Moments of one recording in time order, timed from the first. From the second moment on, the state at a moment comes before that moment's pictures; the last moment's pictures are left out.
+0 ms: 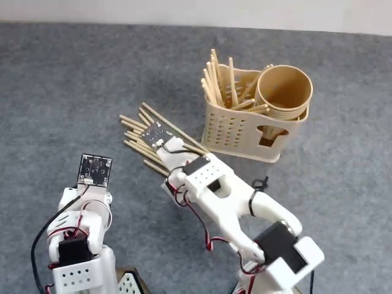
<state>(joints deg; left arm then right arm) -18.9 -104.1 95.9 63.3 -17.0 -42.8 0.3 37.7 40.7 11.1</state>
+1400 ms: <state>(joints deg) -18.9 -104.1 96.0 63.3 -17.0 -41.9 -29.9 37.2 47.4 0.3</state>
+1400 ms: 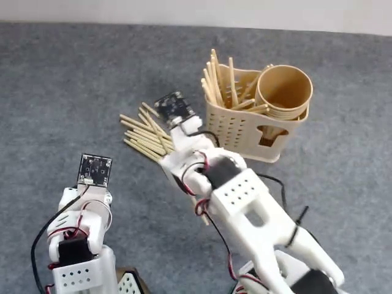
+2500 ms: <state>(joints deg) -19.0 -104.1 96.0 63.3 -17.0 -30.7 -84.6 73.5 -7.2 -6.5</state>
